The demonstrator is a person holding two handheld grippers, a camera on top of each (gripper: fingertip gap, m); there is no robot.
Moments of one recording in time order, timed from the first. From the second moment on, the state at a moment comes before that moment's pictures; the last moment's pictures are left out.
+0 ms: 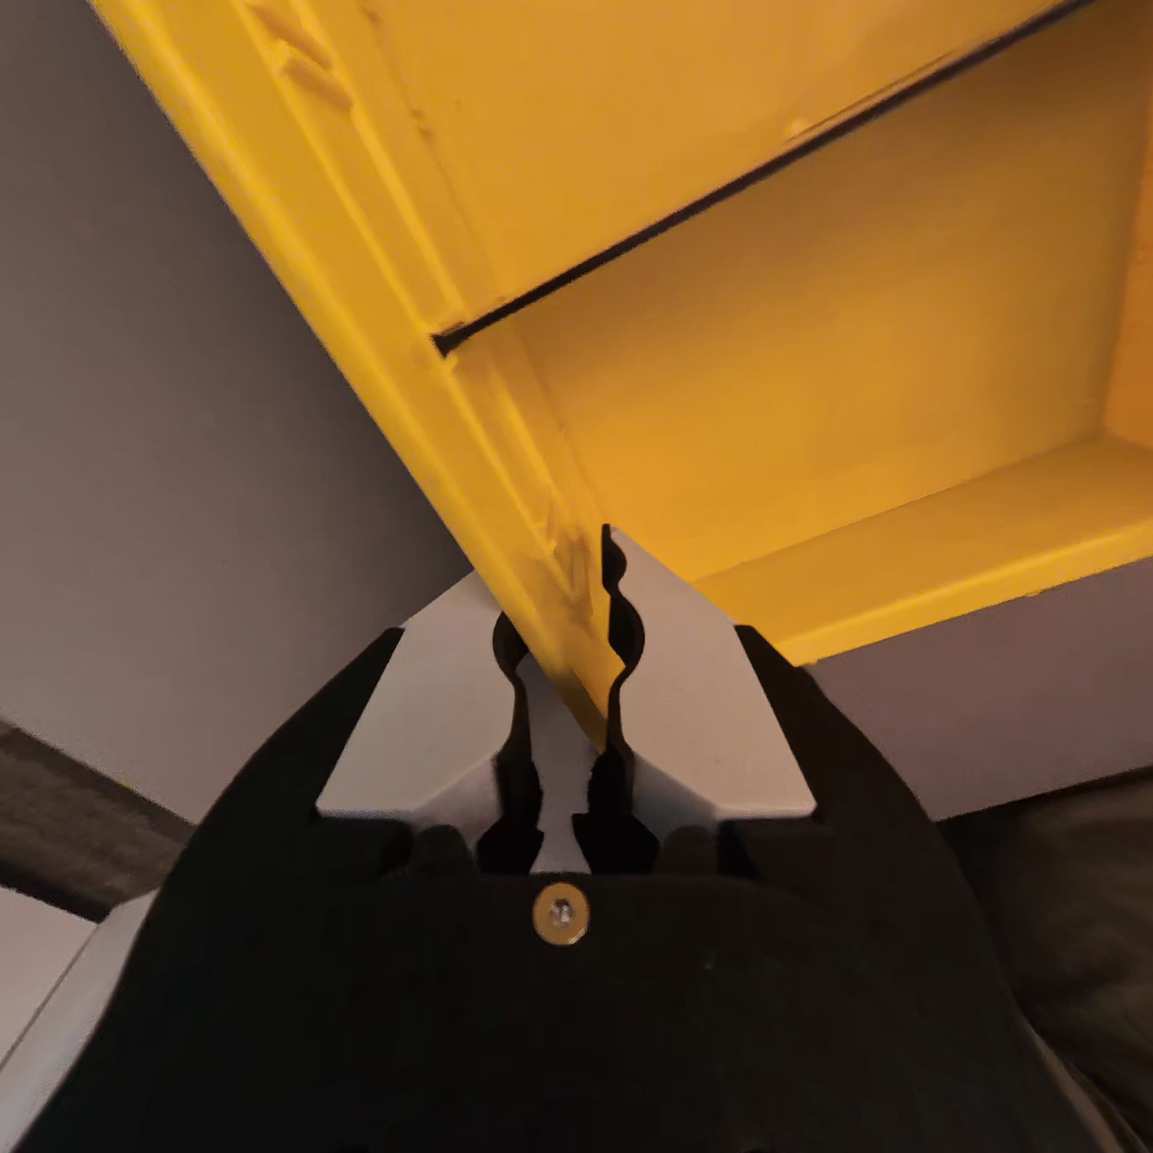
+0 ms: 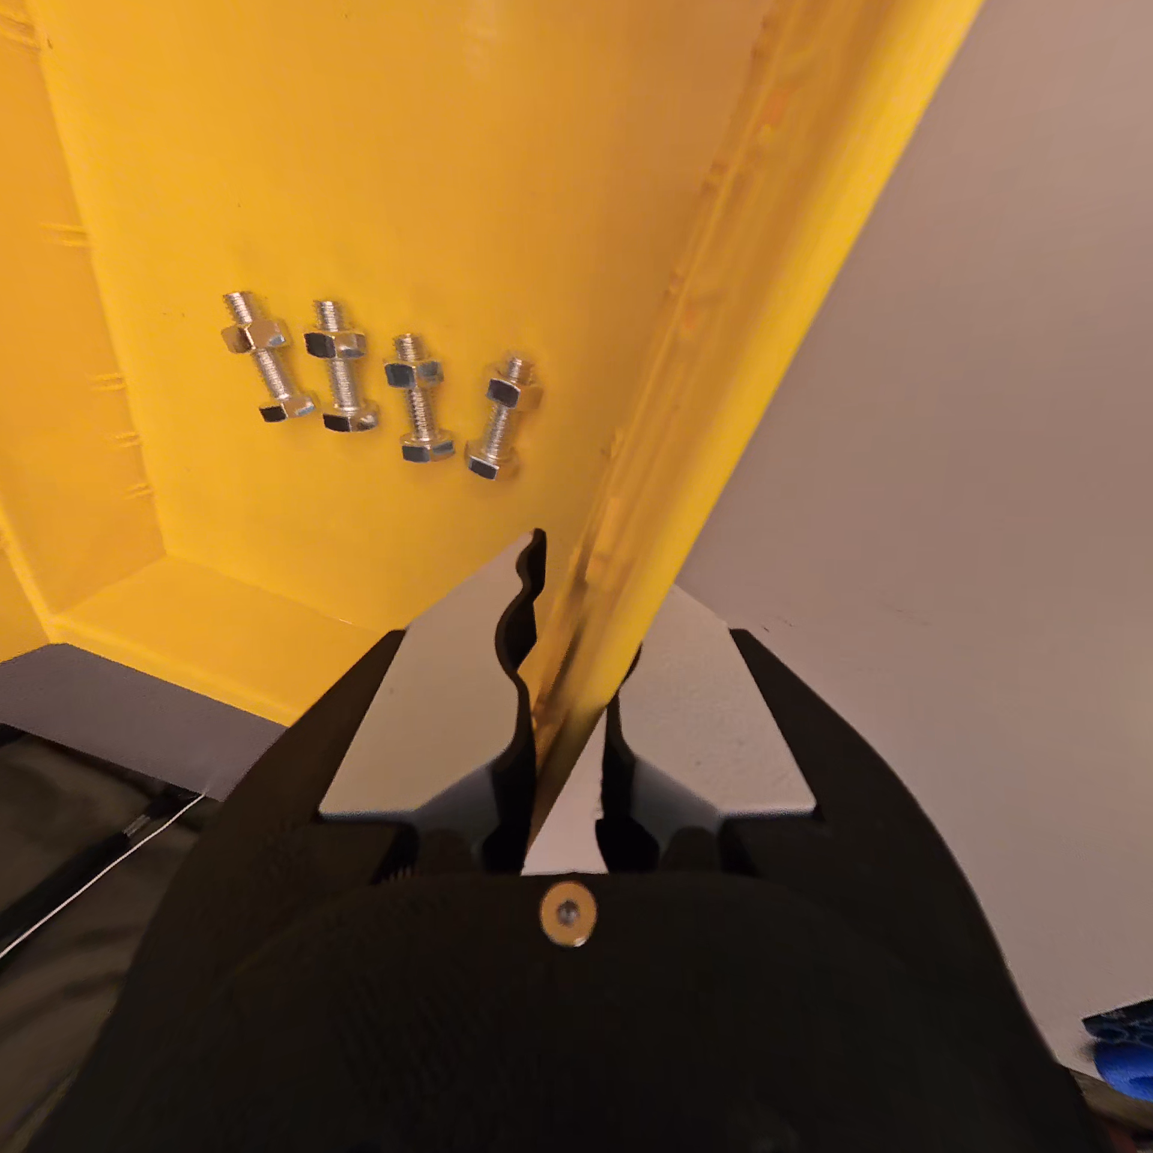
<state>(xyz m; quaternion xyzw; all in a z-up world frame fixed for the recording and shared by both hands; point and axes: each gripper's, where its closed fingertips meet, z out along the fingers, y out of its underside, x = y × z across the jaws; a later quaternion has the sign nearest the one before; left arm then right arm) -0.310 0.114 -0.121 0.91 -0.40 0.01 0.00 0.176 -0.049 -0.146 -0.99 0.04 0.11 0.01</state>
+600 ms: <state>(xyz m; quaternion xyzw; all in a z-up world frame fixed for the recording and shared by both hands) -0.283 0.113 0.008 0.86 -0.42 0.09 -0.29 -0.055 0.033 0.068 -0.79 -0.21 0.23 0.53</state>
